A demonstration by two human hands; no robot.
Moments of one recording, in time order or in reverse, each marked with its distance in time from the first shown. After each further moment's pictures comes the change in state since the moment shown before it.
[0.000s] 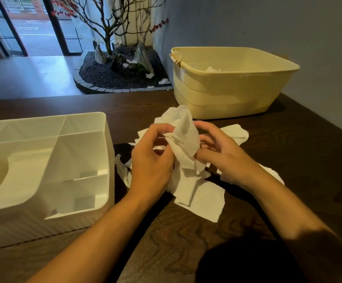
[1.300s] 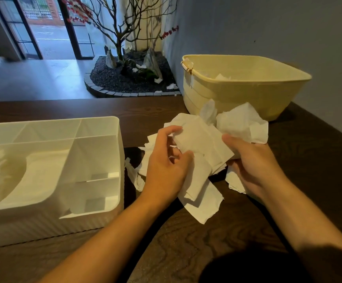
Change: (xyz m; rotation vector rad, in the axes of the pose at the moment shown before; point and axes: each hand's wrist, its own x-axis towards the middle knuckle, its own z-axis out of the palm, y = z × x) left_hand -0.004 0.000 0.001 -0.013 -0.101 -0.116; right_hand 0.004 0.000 -0.005 0.449 0.478 0.139
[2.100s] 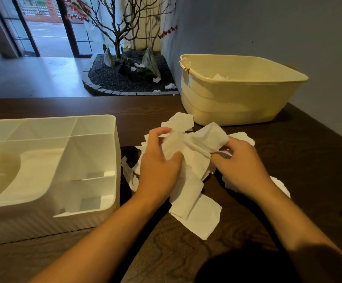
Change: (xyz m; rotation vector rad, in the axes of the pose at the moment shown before) left_hand 0.004 -0.005 0.000 0.006 0.112 -0.065; right_hand -0.001 0.009 -0.005 -0.816 -0.127 -0.304
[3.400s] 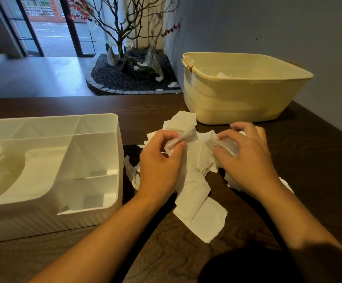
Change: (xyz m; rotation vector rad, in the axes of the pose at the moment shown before) left_hand 0.000 0.002 0.003 0.062 0.102 0.114; right_hand 0.006 0.009 0.000 -0.384 0.205 -0.117
